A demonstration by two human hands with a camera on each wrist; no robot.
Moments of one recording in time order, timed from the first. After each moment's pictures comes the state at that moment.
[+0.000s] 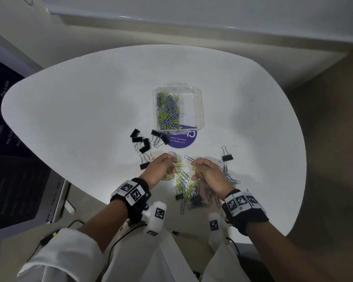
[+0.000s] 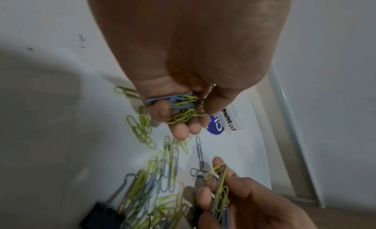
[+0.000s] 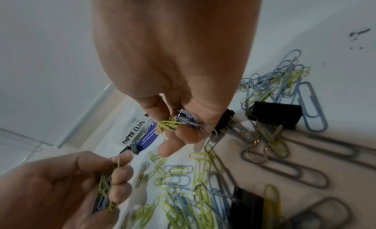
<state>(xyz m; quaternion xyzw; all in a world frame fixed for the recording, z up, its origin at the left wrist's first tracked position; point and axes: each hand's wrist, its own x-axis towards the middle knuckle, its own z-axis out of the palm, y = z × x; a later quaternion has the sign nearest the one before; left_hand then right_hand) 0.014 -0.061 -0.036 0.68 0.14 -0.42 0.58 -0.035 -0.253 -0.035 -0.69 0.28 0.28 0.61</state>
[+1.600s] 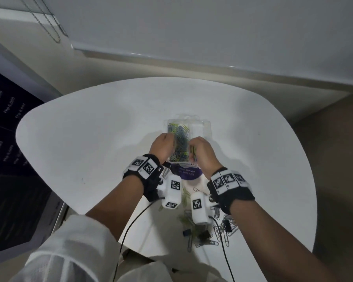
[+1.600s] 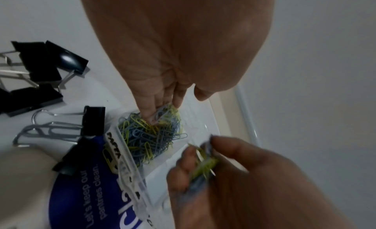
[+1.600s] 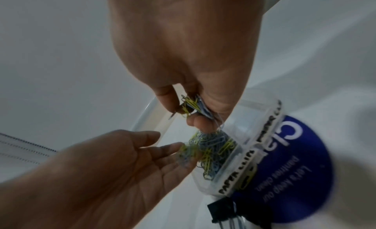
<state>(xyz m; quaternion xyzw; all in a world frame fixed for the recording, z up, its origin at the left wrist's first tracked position) 0.161 -0.063 -0.021 0.74 0.16 -0.29 0.59 0.122 -0.203 0.009 -0.69 0.27 0.19 0.65</state>
